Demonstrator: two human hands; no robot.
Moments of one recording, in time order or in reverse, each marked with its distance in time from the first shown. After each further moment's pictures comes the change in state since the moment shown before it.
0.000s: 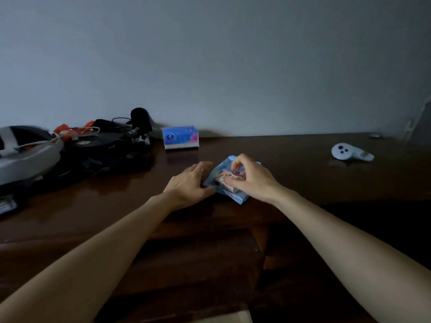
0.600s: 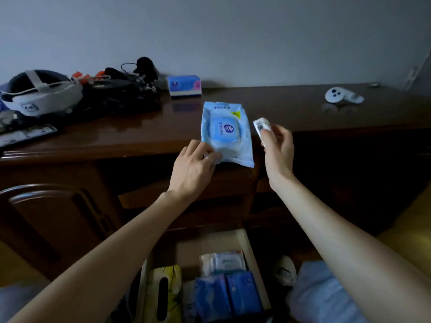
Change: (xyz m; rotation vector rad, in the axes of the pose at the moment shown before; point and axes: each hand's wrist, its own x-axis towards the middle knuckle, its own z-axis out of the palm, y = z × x) left_hand -0.178 0.053 0.058 0.262 0.610 0.378; right_hand -0.170 -0.013 0.044 0.891 0.657 0.305
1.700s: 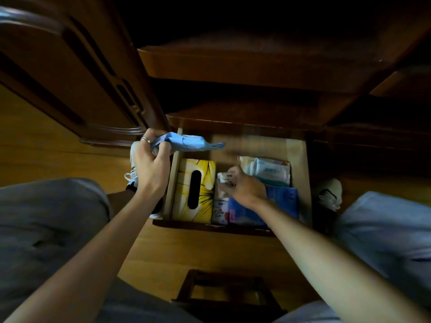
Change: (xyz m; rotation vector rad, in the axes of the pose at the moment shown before) left_hand -0.284 -0.049 0.007 -0.609 -0.016 -1.384; right_hand -0.229 0.323 0.027 -1.049 -1.145 0.331
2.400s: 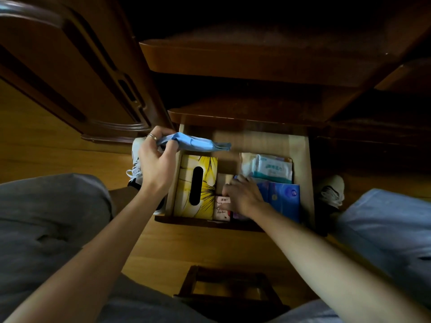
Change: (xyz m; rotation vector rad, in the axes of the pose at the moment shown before) left_hand -0.003 -0.002 0.002 -0.029 -0.041 -0.049; right_hand -0.006 0.001 0.026 -0.616 -0.131 -0.277
